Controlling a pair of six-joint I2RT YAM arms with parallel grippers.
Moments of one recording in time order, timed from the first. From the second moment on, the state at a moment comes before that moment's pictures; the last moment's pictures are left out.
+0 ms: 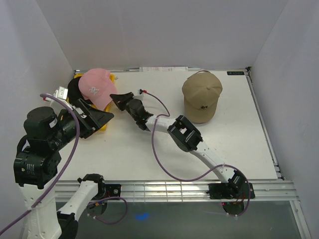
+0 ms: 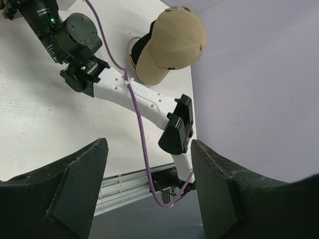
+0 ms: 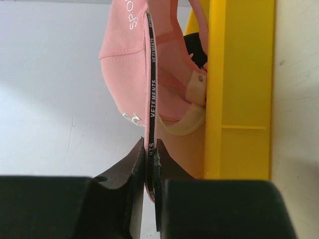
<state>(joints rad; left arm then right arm) -0.11 0.79 1.59 -1.15 0.37 -0.75 0.94 2.74 2.10 0.70 0.25 1.53</state>
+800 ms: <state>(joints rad) -0.11 0.84 1.76 -1.11 0.36 -0.78 0.95 2.57 2.03 0.81 0.17 1.51</state>
